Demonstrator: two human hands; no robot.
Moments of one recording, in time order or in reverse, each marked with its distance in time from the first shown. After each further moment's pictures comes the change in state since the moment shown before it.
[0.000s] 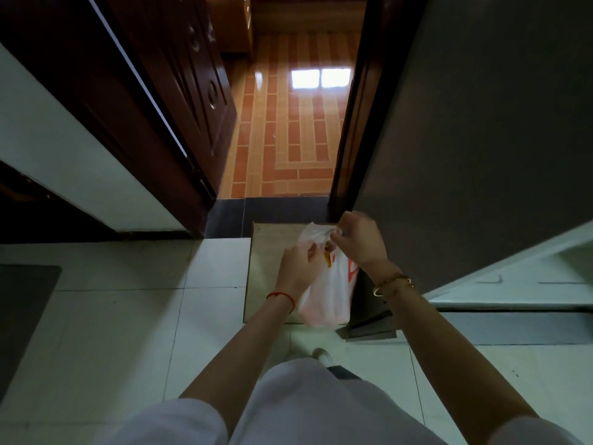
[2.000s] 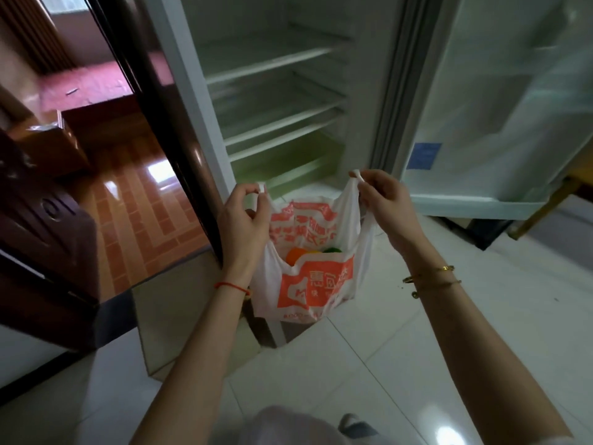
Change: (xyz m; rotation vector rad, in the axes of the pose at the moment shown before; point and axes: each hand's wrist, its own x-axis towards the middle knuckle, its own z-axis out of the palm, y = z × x) left_hand -0.293 0.216 0.086 -0.213 0.001 0.683; right_hand -0.409 0.099 -0.268 0.641 0.742 0.302
